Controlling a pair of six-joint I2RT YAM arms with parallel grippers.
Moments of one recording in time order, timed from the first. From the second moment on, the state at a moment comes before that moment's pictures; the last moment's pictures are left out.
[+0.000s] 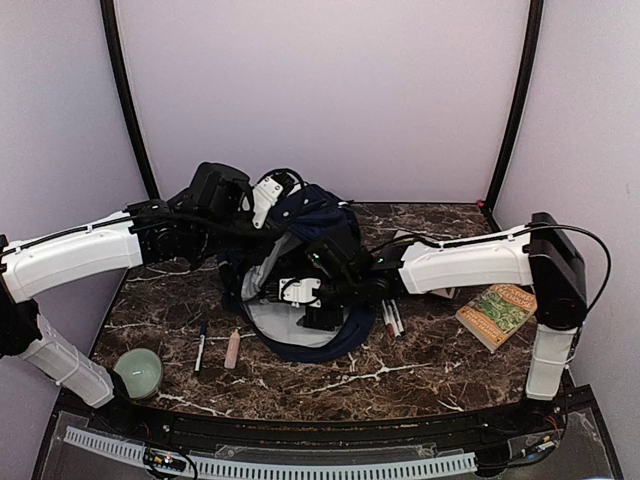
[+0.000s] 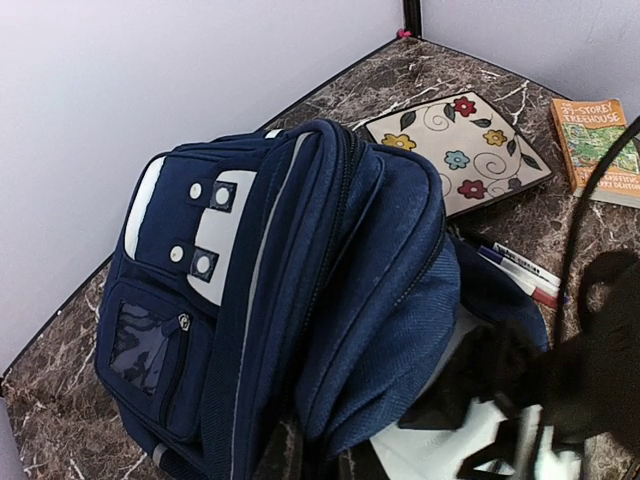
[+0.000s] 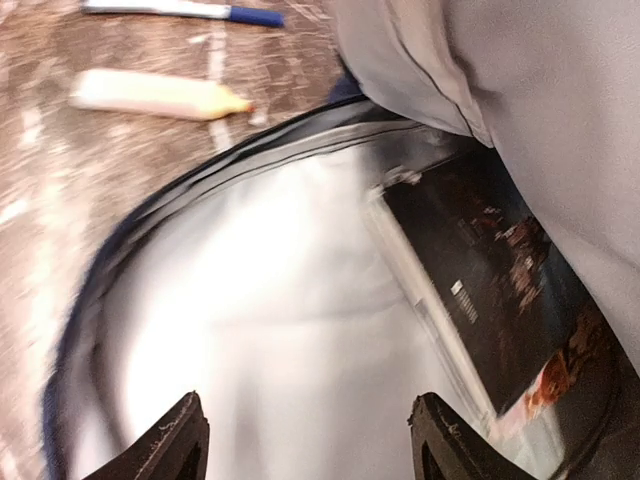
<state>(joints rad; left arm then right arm) -0.88 1.42 1.27 -0.42 -0.27 0.07 1.06 1.95 1.39 -0.26 -0.03 -0.65</state>
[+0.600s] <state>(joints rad) -0.87 1.57 1.15 -0.33 0.02 -0.01 0.40 1.38 1.04 -0.70 -0.16 -0.57</state>
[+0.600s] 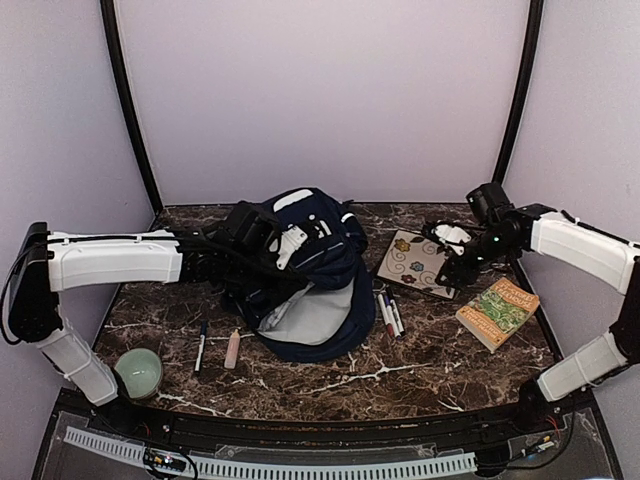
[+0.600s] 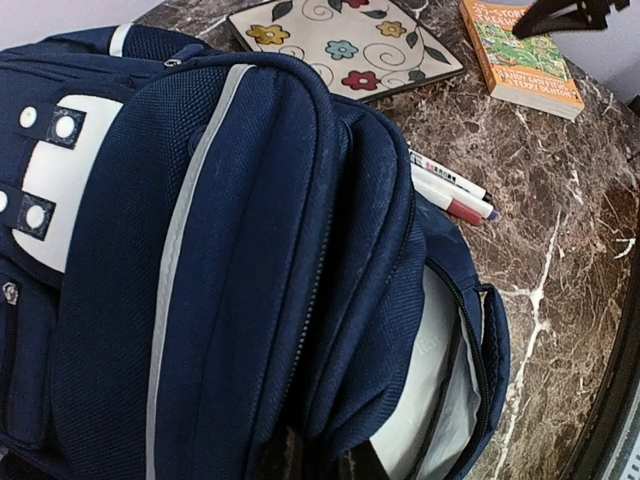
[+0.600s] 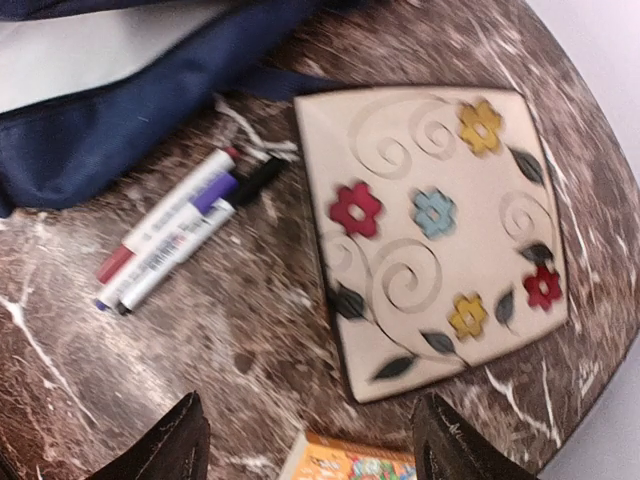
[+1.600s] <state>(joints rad) -1.00 1.37 1.06 -0.36 0.14 -0.17 -0.34 1.75 1.11 -0.77 -0.22 -0.50</state>
